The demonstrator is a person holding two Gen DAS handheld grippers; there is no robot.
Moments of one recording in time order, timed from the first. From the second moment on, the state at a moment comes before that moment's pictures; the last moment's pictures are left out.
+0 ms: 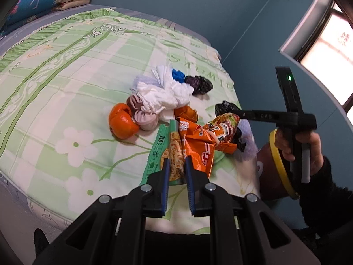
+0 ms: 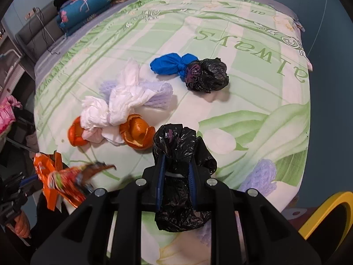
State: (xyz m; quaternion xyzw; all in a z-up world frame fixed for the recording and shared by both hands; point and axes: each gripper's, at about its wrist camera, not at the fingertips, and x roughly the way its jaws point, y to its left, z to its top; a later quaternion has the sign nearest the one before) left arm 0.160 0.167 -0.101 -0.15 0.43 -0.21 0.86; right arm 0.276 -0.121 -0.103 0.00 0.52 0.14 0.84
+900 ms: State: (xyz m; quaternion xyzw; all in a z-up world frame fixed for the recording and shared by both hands) left arm 0.133 0.196 -0.059 -0.24 0.38 -0.19 0.87; right arm 0.223 -0.152 -0.046 0.06 0.47 0.19 0.86
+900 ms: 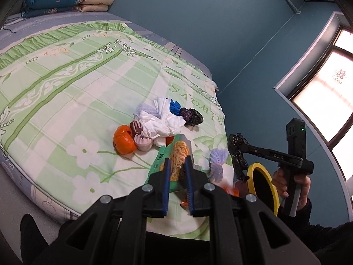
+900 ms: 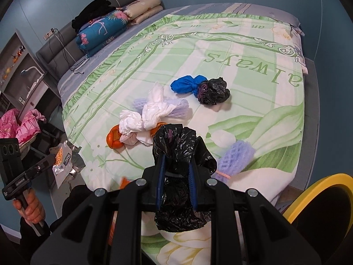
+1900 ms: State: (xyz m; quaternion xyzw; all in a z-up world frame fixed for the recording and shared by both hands) left arm 0.129 0.111 -0.006 -0.19 0.35 -0.27 0.88; right arm 0.170 -0.229 0.035 0.13 0.37 0.21 0.89
